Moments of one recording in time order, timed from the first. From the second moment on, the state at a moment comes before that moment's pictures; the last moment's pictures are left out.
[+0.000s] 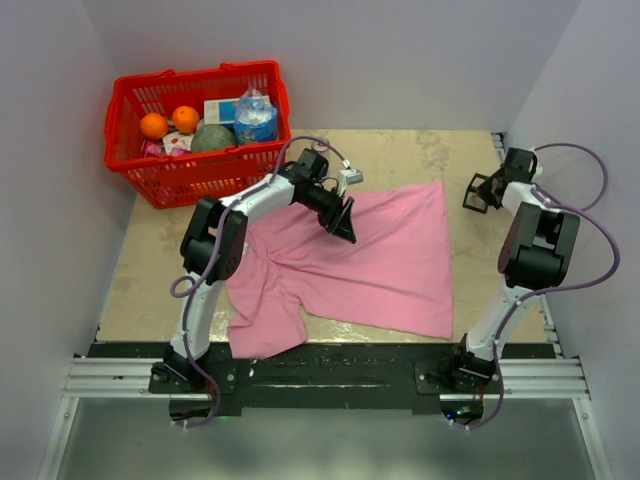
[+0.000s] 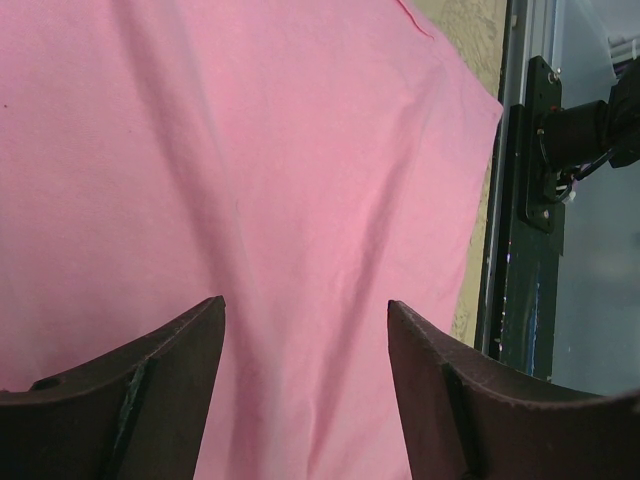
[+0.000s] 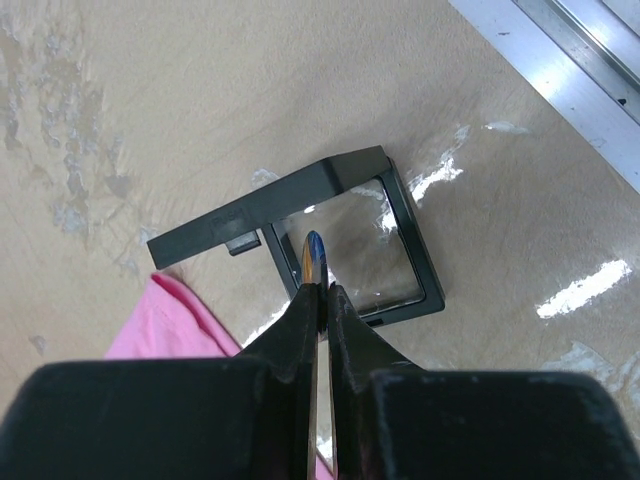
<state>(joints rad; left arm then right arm) -0.53 2.24 1.77 -0.57 0.98 0.18 -0.32 1.99 1.38 -0.19 0.04 0.60</state>
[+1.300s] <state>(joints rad) -0.55 2.23 1.74 -0.56 0.99 0.16 -0.32 2.03 1.41 -0.17 0.07 0.56</state>
